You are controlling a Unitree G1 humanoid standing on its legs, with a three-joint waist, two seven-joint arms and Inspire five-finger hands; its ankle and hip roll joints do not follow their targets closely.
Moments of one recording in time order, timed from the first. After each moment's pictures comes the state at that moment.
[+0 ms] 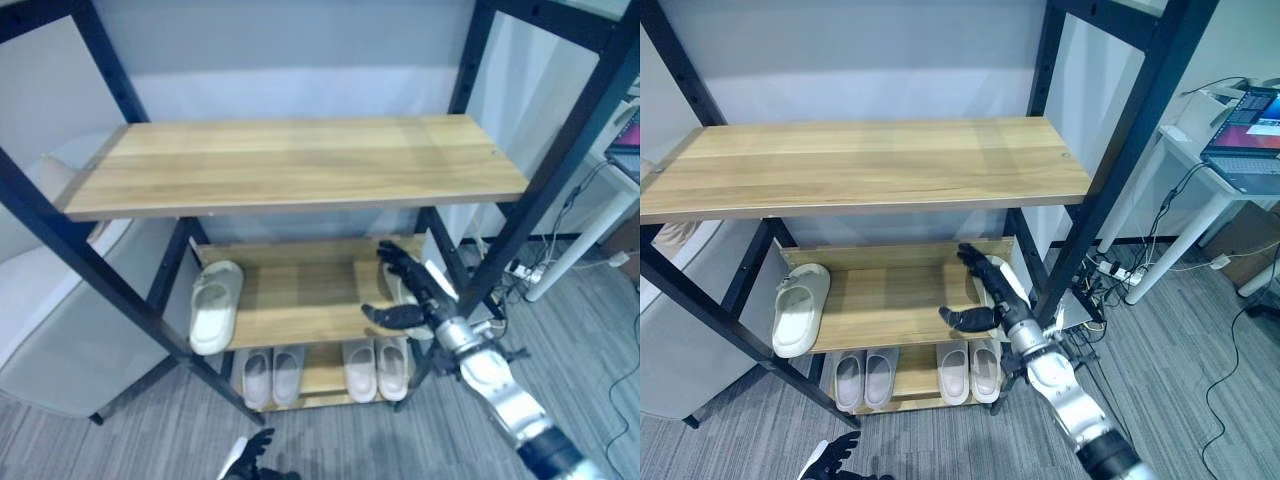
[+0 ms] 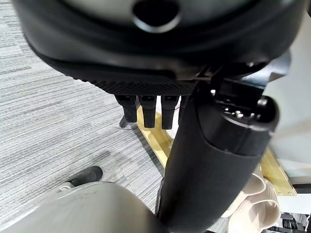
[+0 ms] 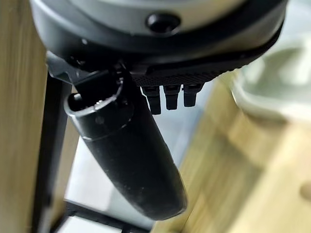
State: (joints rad) left arm 0.17 0.27 -0.31 0.95 0.12 -0.22 0.17; right arm -0.26 -0.52 0.41 0.17 0.11 -0.19 -0.15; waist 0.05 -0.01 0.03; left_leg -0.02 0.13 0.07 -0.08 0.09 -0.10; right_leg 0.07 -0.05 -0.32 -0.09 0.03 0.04
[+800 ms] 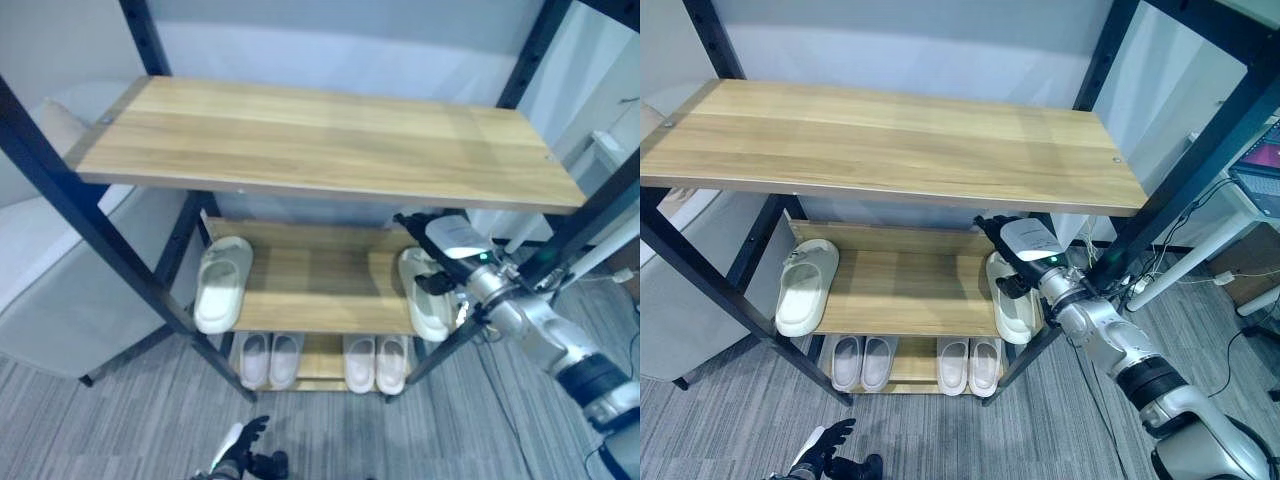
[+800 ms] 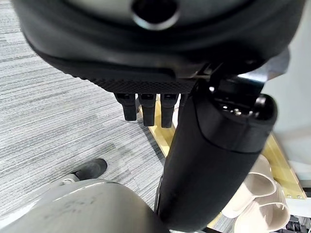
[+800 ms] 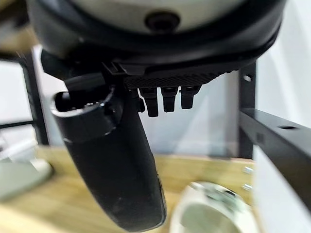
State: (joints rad) left arm 0.10 0.30 -0.32 0.98 0.13 -0.22 0.17; right arm -0.56 -0.80 0.57 0.38 -0.58 -0.18 -0.20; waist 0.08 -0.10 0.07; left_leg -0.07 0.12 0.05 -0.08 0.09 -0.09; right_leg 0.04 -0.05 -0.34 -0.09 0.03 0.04
